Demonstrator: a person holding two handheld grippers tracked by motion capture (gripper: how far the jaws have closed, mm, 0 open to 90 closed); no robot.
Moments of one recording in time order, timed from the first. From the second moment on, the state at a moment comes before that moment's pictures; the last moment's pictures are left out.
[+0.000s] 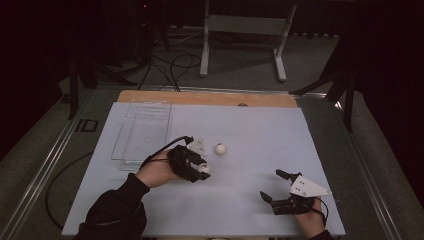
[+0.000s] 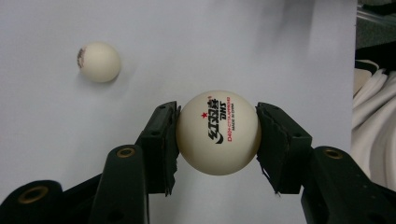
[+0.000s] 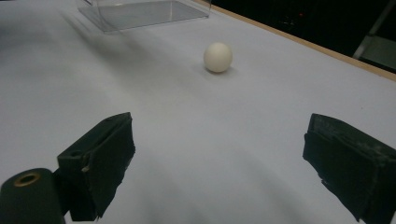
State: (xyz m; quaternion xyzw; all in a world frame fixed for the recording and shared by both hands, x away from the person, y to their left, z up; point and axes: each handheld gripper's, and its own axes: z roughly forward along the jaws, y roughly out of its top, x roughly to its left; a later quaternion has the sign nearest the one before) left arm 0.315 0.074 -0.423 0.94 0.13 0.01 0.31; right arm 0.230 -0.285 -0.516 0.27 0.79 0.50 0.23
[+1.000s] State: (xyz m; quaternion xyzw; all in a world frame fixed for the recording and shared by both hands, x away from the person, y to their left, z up) left arm 0.332 0.116 -0.377 0.93 0.18 0.02 0.31; right arm 0.231 -0.284 -0.518 0.27 0.79 0.50 0.22
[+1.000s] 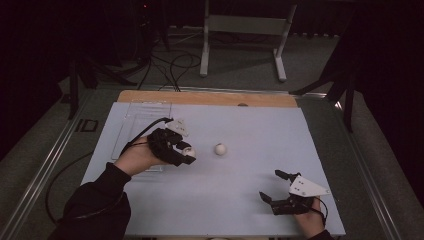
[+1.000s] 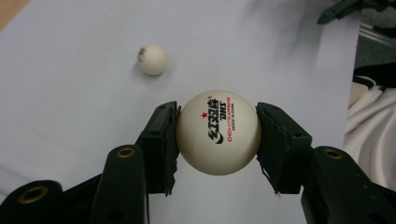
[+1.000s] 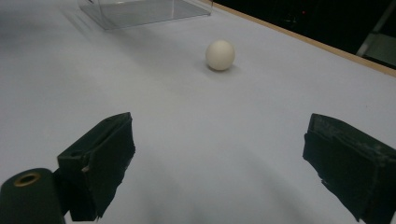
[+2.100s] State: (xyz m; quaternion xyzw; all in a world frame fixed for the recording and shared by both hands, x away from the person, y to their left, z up) left arm 0.347 0.171 -0.358 0.90 0.26 0.07 0.33; right arm 0.229 -0.285 -0.516 0.27 0.79 0.51 0.23
